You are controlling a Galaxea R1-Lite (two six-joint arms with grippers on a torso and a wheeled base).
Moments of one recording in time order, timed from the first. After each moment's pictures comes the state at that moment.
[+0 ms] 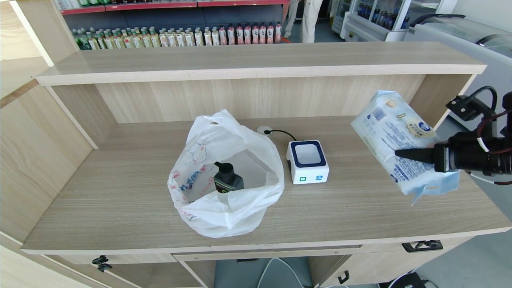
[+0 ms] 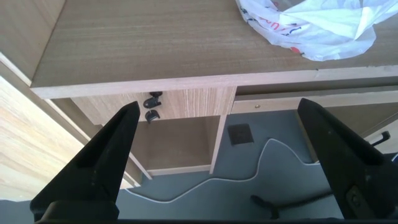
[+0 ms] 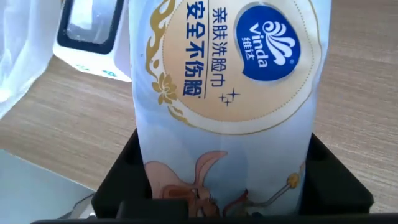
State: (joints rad) left arm -0.08 0.10 0.00 0.00 0.00 0.00; right arm -0.13 1.58 -0.98 -0.14 0.57 -0.24
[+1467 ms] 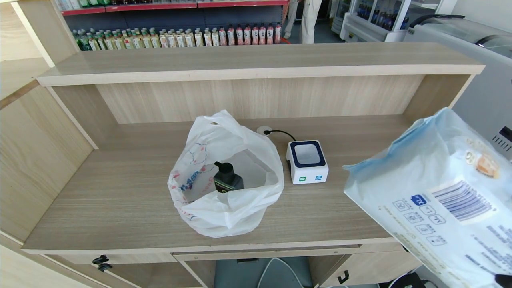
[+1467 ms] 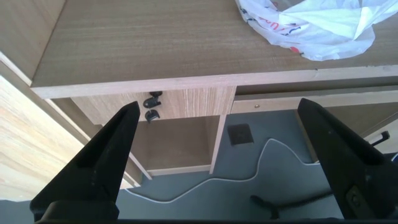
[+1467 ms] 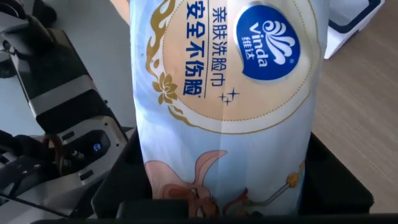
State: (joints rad) left arm -0.08 0.10 0.00 0.00 0.00 0.00; right arm 0.29 0.86 -0.86 0.44 0.60 -0.39
